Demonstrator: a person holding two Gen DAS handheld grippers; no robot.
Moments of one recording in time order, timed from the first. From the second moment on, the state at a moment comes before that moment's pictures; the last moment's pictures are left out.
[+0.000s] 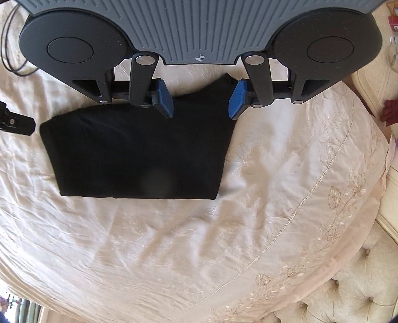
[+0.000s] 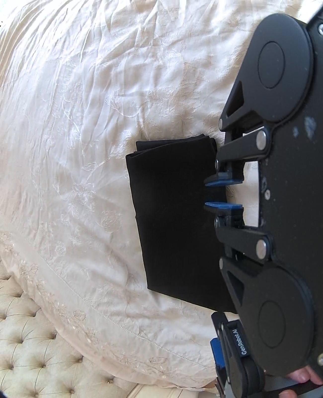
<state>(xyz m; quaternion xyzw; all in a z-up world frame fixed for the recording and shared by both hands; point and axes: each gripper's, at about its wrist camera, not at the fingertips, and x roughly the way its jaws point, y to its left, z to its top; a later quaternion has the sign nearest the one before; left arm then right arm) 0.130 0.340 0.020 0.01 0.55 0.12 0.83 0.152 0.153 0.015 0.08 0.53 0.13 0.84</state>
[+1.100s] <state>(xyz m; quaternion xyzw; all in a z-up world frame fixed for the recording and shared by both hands) 0.100 0.302 0.047 0.01 0.56 0.11 0.82 0.094 0.125 0.055 0.08 0.47 0.14 0.87</state>
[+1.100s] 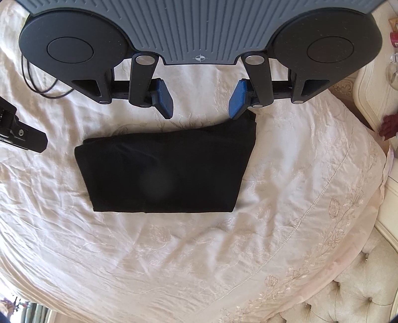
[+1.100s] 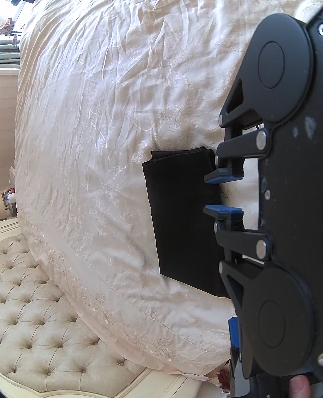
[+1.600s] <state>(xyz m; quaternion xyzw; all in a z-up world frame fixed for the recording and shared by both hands) 0.112 0.307 0.049 0.01 0.55 0.11 0.83 0.105 0.140 0.053 0.08 0.48 0.13 0.87</state>
